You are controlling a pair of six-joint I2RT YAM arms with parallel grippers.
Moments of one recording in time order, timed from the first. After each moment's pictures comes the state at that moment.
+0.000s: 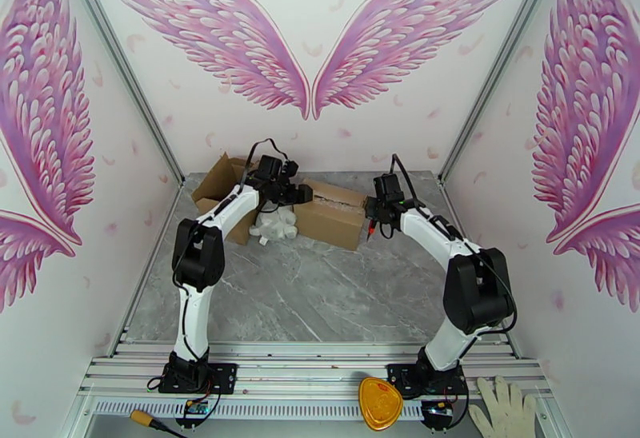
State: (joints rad) left arm -0.38 2.15 1.87 -0.55 0.54 -0.37; right arm 0.21 1.73 1.35 -0.48 0.14 0.42
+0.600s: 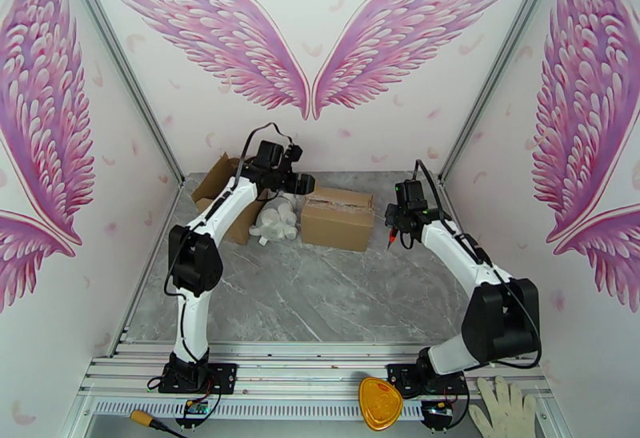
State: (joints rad) left arm -0.38 2.21 2.25 -0.70 0.42 -0.16; right arm 0.15 1.47 1.14 -0.55 0.17 0.41
